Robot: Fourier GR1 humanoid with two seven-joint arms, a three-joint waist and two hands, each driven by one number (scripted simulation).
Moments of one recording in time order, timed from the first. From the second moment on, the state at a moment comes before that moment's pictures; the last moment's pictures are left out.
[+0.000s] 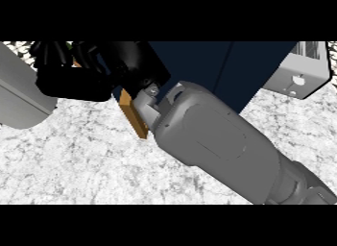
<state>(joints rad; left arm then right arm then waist) 0.34 0.68 -0.10 -2.07 0.89 0.20 -0.42 -1.20 -0.01 0.44 -1.29 -0.22 -0.33 0.39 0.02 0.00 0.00</state>
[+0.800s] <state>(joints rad) 0.28 0.64 -0.11 -2.04 0.84 0.19 -0.38 -1.21 -0.03 0.38 -1.10 -0.19 -0.14 0.16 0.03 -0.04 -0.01</state>
